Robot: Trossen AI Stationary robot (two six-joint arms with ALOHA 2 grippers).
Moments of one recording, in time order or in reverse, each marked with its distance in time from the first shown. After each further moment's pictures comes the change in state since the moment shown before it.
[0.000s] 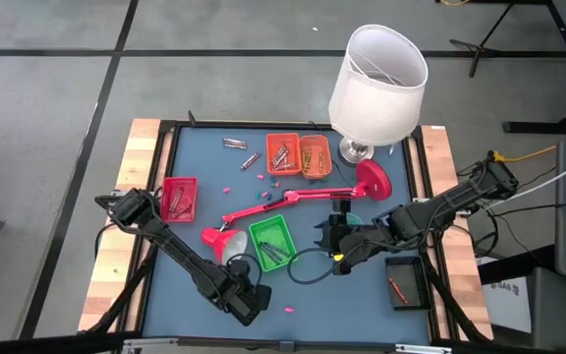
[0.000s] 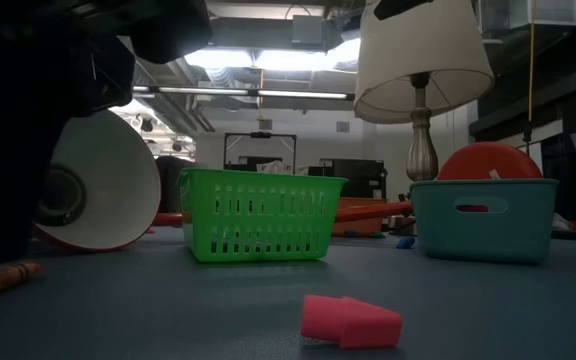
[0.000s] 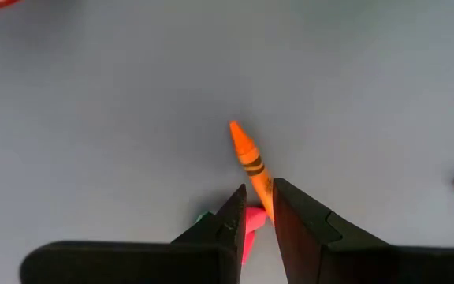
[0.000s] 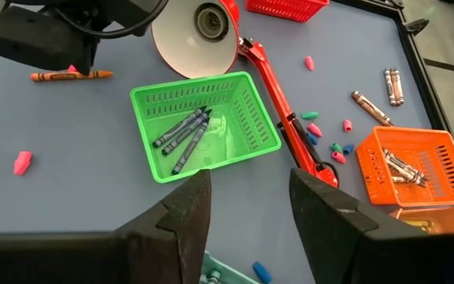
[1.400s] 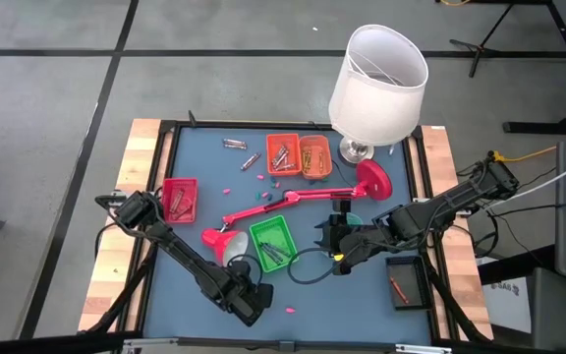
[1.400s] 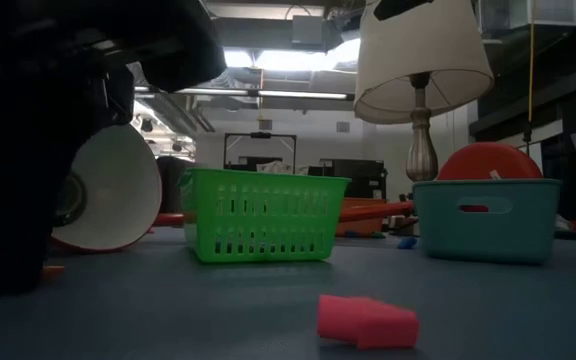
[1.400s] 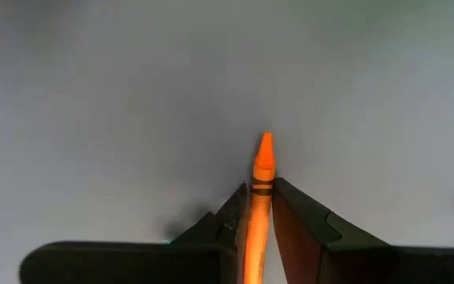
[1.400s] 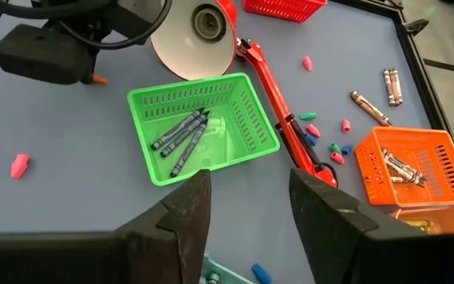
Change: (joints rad) left arm 0.005 0.059 0.005 0.036 0.003 -0.076; right arm 0.000 0.000 0.000 0.000 0.000 0.000
